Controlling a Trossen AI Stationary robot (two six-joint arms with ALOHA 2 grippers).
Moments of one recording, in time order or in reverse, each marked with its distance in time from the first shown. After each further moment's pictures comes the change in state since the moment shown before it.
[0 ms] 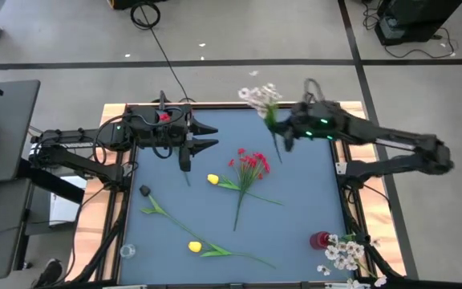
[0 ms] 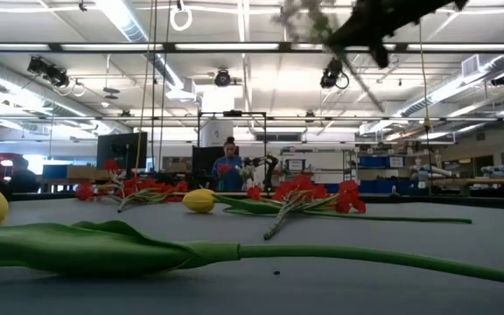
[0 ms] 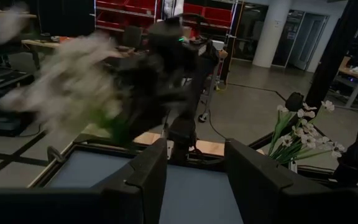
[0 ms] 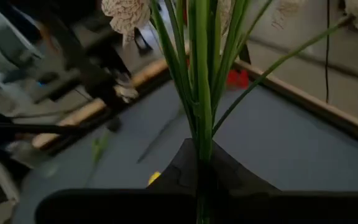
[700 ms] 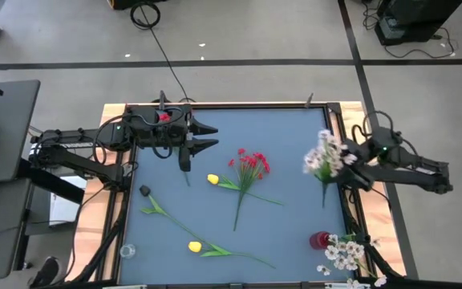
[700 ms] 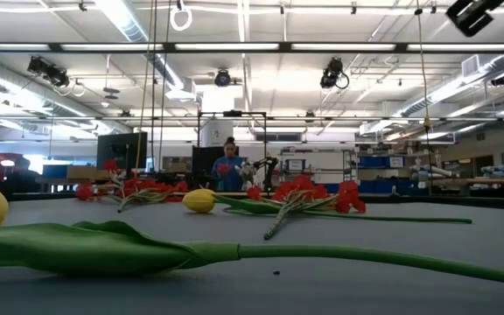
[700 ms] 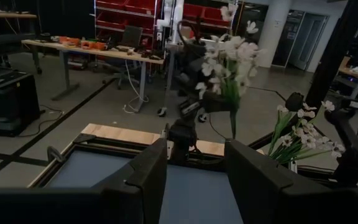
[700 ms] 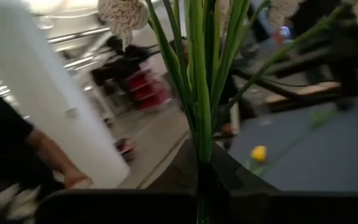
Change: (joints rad) left arm 0.000 0.000 0.000 0.000 0.000 0.000; right arm 0.100 -0.751 -0.424 0.121 -0.748 0.135
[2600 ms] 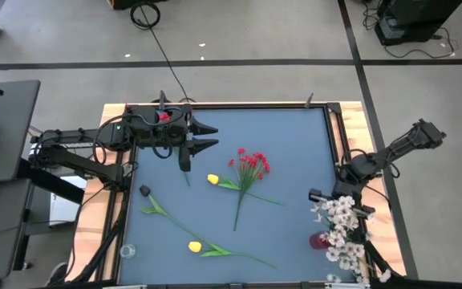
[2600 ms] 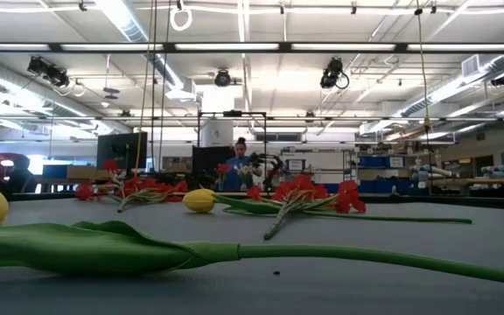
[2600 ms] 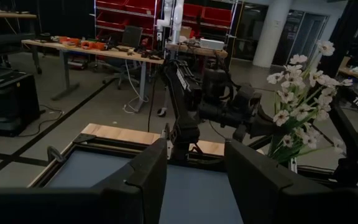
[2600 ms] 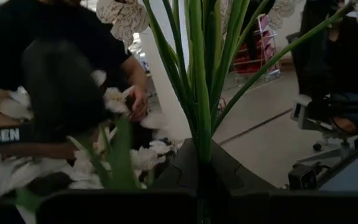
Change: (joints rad) left arm 0.000 0.000 0.000 0.000 0.000 0.000; right arm 0.635 0.380 -0.176 0.568 0.113 -0.198
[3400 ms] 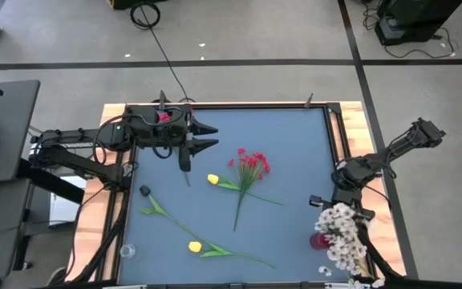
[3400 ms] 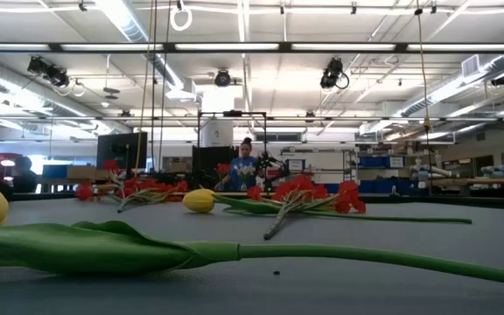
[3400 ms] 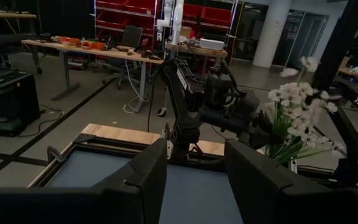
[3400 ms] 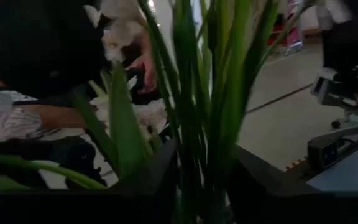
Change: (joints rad) left arm 0.000 0.000 0.000 0.000 0.000 0.000; right arm 0.022 0.022 0.000 -0.104 -0.102 -0.070
